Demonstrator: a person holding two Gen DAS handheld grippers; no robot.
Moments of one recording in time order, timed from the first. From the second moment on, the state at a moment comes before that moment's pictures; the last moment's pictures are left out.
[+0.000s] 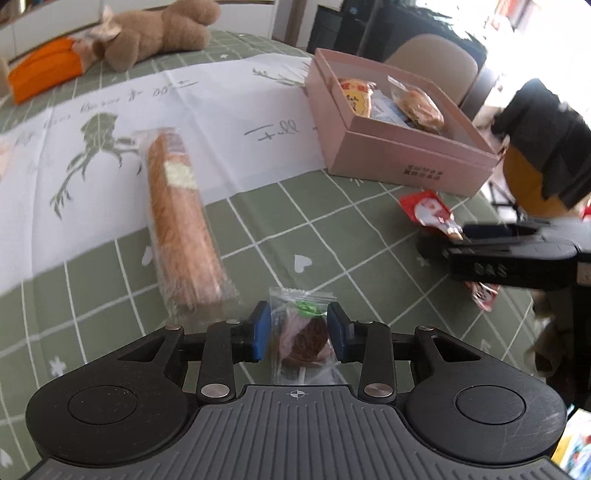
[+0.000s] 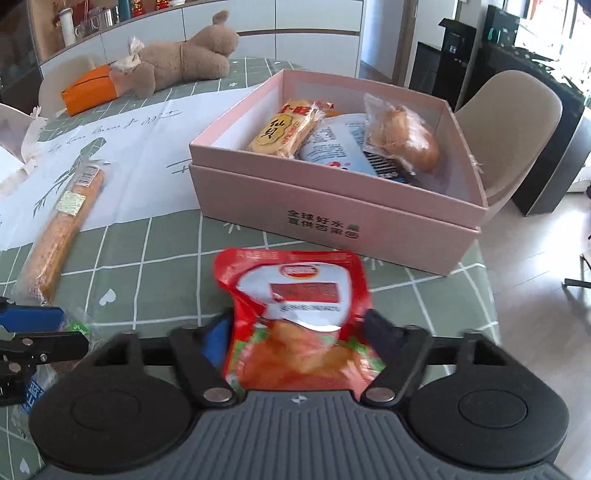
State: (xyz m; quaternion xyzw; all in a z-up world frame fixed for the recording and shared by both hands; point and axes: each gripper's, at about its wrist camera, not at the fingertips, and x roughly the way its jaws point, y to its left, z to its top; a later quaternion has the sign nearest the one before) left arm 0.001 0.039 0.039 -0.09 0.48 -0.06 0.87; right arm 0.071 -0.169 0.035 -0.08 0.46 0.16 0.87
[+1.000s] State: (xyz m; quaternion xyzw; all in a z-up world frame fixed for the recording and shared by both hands) left arm -0.028 0.027 0.043 -0.04 0.51 -0.08 0.86; right arm 0.004 -0.202 0.024 -0.06 0.43 0.16 0.89
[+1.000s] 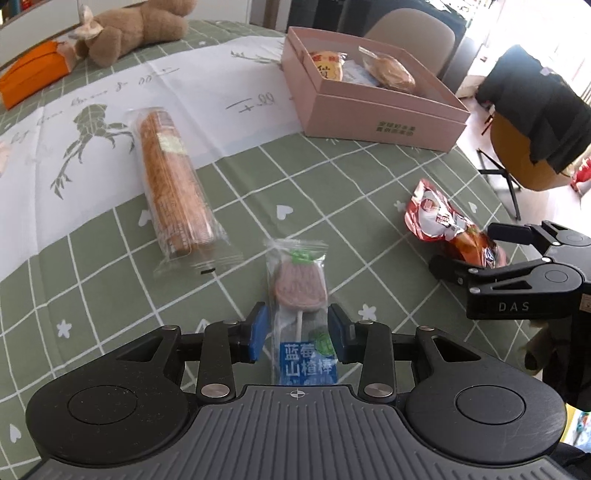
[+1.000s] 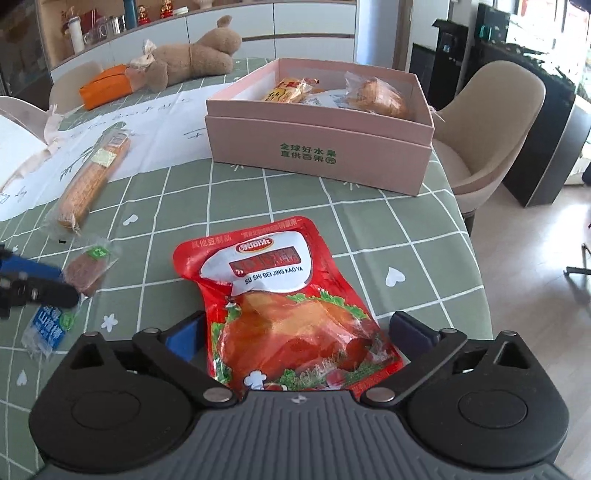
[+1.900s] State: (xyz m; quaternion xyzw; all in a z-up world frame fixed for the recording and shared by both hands) left arm -0.011 0.002 0.039 -0.03 0.48 -0.12 0.87; right arm 0.037 -0.210 0.037 -0.04 0.47 0.26 0.84
